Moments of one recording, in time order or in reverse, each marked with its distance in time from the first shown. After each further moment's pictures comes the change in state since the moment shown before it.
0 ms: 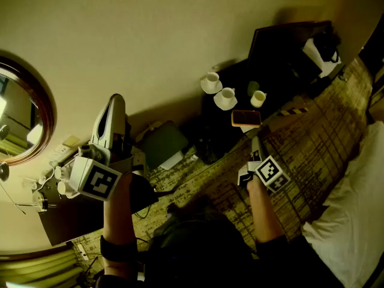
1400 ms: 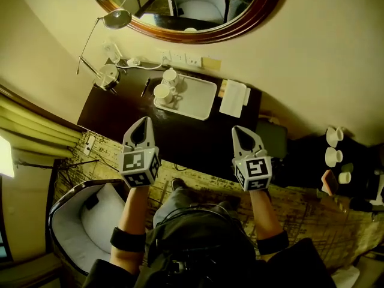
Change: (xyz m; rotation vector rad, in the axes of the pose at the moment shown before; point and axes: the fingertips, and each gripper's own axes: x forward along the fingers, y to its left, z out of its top) left arm -0.577 0.325 0.062 0.364 0.361 1.149; right arm -0.059 0.512 -0.480 -1.010 0.443 1.007
